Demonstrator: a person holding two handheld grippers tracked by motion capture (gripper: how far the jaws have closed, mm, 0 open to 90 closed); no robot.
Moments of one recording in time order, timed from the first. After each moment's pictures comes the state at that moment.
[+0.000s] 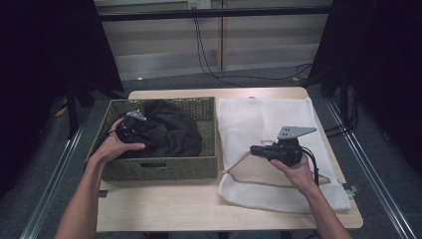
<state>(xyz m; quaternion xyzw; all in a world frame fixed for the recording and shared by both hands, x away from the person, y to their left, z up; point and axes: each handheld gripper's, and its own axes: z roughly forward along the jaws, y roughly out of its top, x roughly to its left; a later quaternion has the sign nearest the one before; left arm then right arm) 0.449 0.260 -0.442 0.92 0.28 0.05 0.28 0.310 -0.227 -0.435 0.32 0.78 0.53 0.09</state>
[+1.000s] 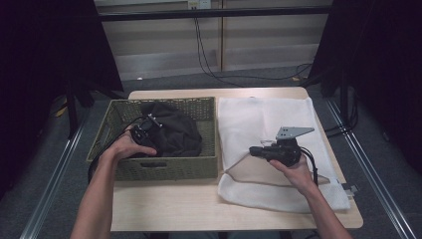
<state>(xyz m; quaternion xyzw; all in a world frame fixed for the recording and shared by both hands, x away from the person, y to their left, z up) 0.465 0.227 -0.461 0.95 0.27 -0.03 0.15 0.313 -0.225 -0.439 0.32 0.79 0.52 0.08</state>
